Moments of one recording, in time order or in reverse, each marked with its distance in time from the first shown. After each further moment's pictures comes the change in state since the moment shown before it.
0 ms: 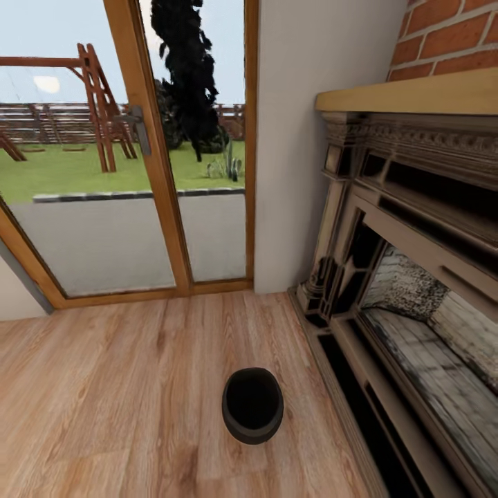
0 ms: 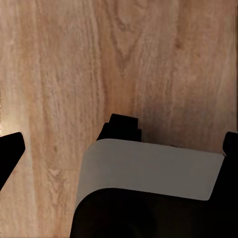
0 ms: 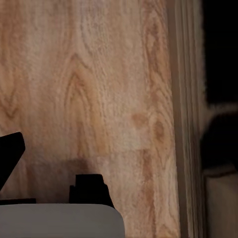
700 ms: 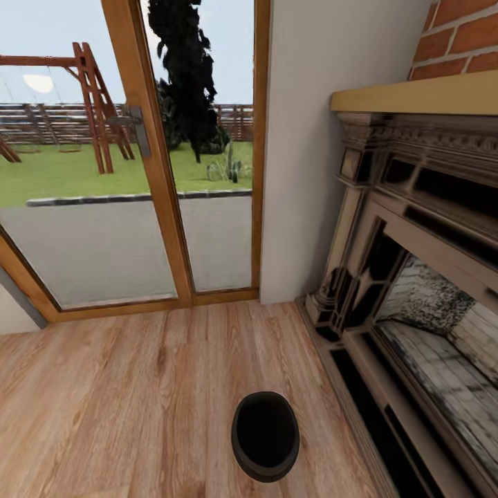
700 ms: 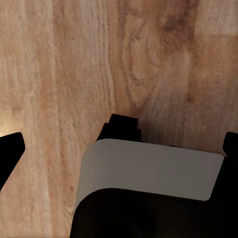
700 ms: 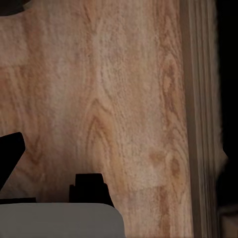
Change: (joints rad) left arm 0.000 0.000 0.000 0.000 0.000 0.000 0.000; right arm 0.000 0.000 0.000 0.000 0.000 0.004 0.000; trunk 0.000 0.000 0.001
